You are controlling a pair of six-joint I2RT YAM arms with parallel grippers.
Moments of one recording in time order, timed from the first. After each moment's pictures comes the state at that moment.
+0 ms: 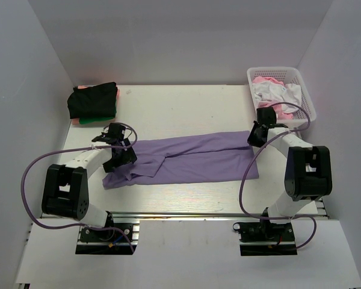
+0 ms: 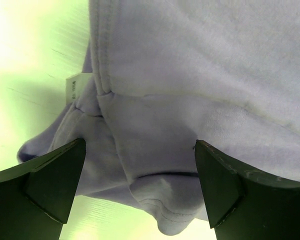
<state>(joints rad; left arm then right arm) -0.17 1.47 0.83 -0.58 -0.20 -0.57 0.07 1.64 1.02 -0.36 0.12 0.42</state>
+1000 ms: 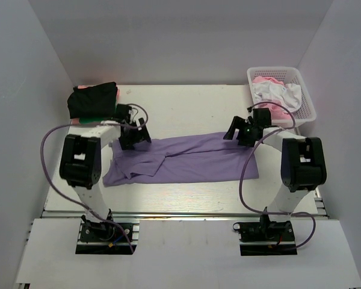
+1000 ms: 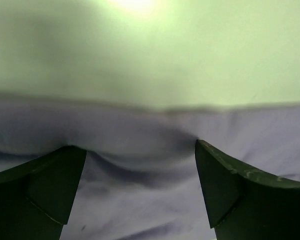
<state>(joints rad) -0.17 1.78 1.09 -0.36 0.13 -0.49 0.09 1.77 1.01 -0.16 -0.35 0.35</state>
